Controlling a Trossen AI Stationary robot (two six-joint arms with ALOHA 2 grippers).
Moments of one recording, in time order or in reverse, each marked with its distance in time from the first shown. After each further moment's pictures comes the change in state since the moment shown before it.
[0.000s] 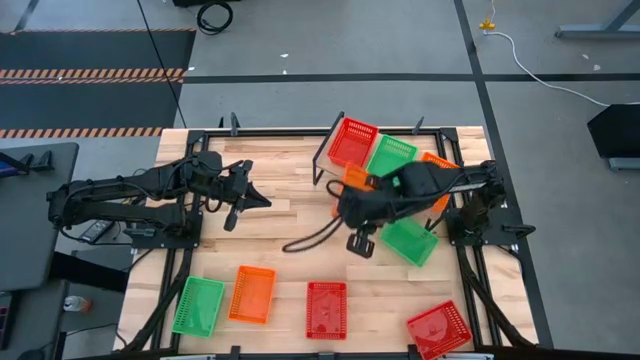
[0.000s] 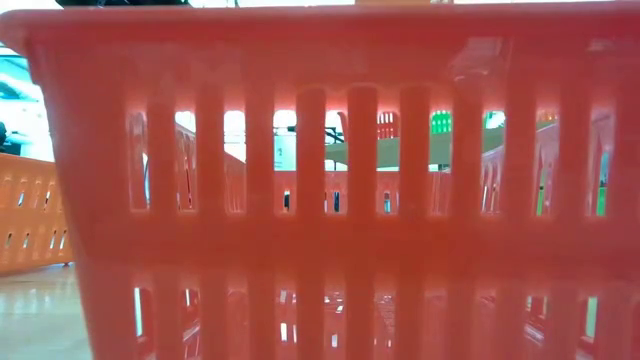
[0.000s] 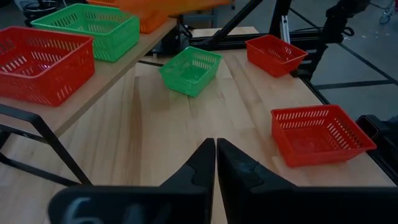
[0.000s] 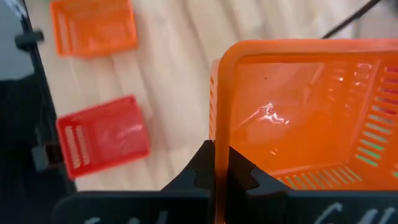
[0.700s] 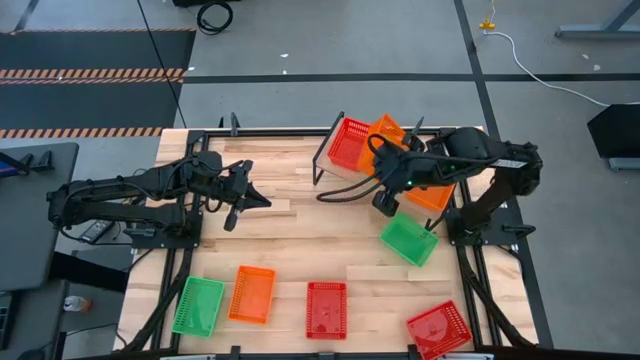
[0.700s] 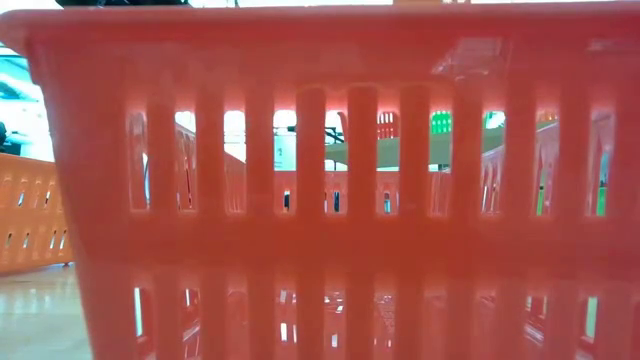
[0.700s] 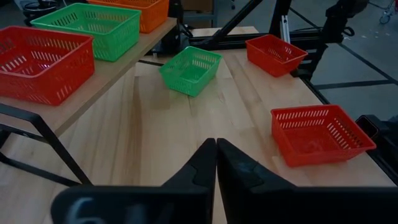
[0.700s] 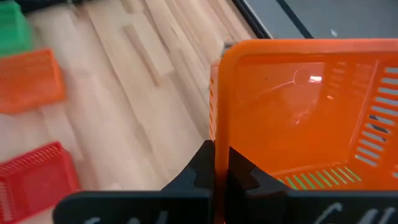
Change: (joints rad) left arm 0.000 0.000 0.000 -0.001 0.000 -0.001; right arm -0.079 -0.274 -0.189 -0.001 0.247 -0.018
